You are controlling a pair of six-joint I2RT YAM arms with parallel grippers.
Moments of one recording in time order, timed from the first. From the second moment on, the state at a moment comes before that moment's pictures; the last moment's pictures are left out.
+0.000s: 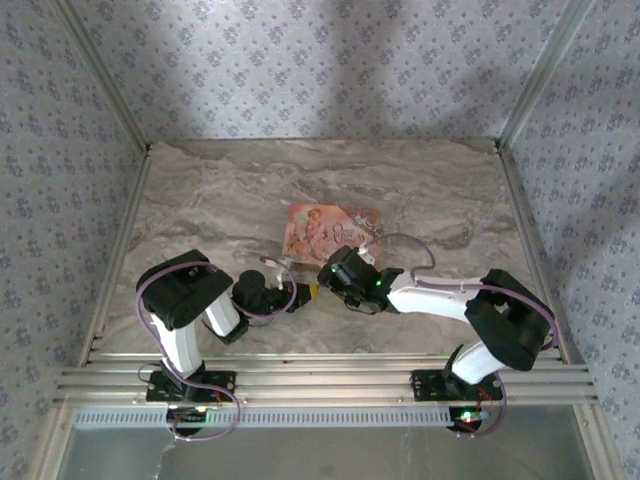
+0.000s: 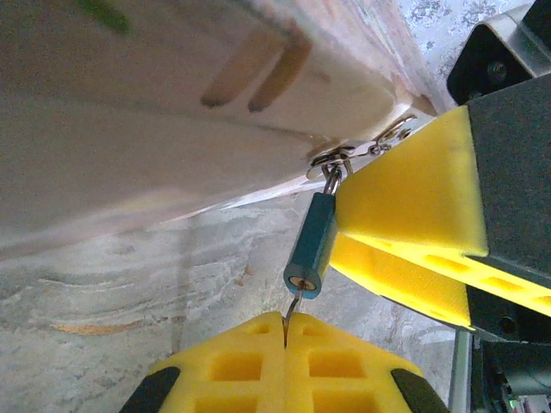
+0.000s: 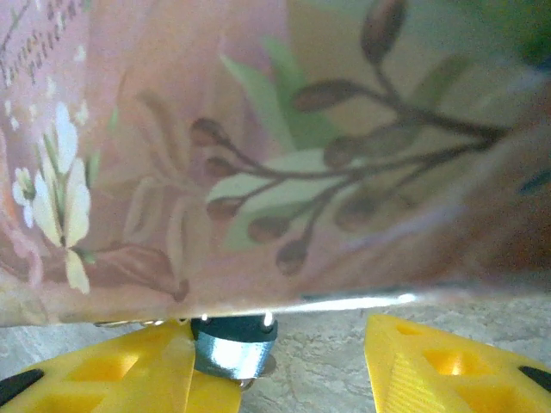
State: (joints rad) left arm -0.72 1.84 0.23 1.30 0.41 -0.81; right arm 0.92 1.51 0.74 -0.09 0.14 1.37
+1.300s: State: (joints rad) left arm -0.73 1.77 0.22 1.25 0.41 -0.86; right arm 0.92 1.59 0.78 -0.01 0.12 1.39
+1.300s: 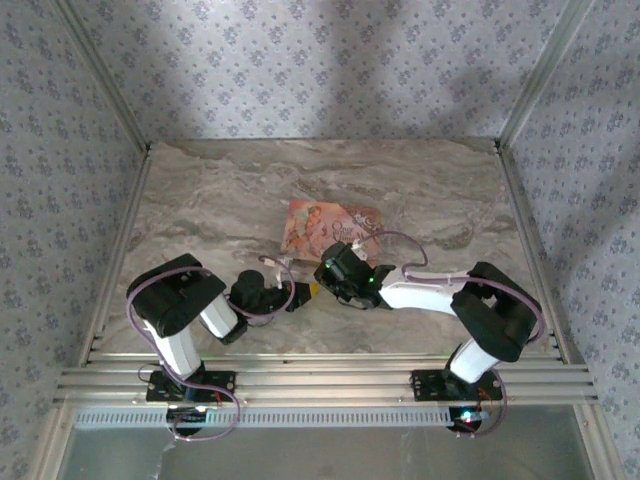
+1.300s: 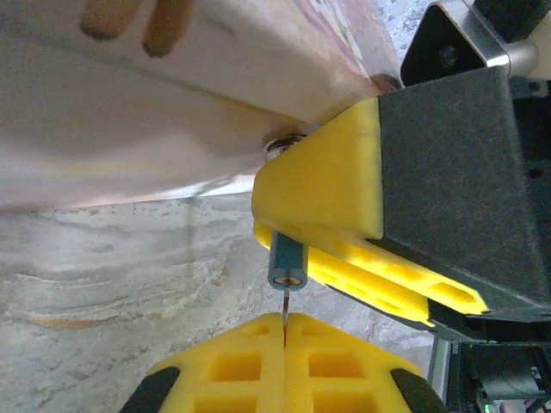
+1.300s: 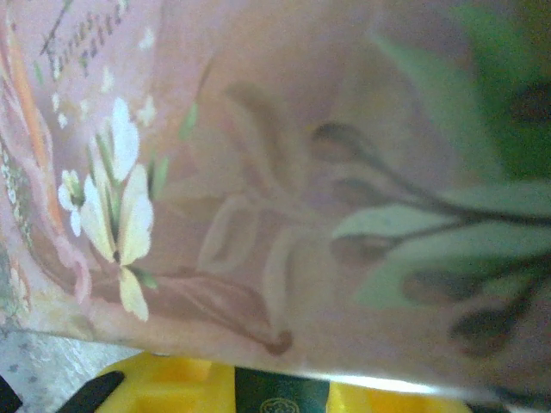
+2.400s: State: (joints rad) left arm -0.71 1.59 0.27 0.91 0.41 -0.81; right arm 0.91 1.64 0.83 0.00 0.07 1.35
